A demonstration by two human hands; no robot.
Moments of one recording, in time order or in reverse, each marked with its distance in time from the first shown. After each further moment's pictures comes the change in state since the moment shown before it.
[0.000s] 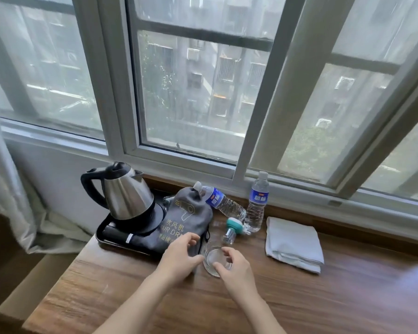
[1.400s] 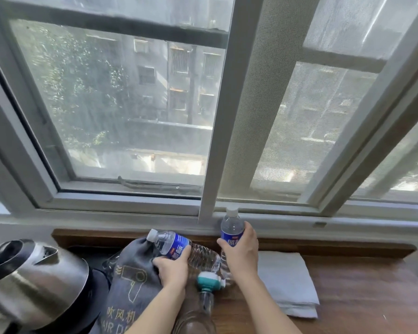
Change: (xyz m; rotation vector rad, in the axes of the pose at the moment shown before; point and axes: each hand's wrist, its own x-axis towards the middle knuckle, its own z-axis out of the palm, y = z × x) left_hand 0.208 0.038 0.086 -0.686 0.348 -0.691; right_hand 0.206 0.014 -0.075 0.111 0.469 0.206
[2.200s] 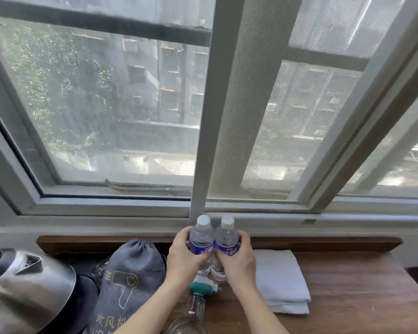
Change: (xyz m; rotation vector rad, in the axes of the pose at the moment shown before) left_hand -0.024 0.023 0.012 0.364 -0.403 0.651; right_hand -0.016 0.012 -0.015 0.191 -0.007 0.018
